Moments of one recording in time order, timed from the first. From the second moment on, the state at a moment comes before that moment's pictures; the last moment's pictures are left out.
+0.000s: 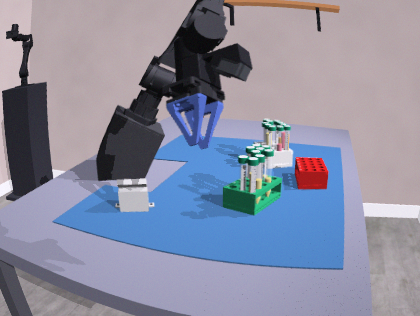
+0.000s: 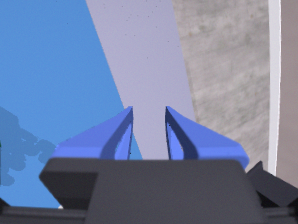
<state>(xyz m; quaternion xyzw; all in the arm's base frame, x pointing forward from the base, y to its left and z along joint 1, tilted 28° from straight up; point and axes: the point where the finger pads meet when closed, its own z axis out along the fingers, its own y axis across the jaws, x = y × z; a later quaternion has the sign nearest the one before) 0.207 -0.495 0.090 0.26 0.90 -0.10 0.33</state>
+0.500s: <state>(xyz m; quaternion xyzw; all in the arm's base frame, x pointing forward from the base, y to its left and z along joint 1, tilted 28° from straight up) 0.247 -0.451 0.115 0.24 0.92 -0.06 0.32</state>
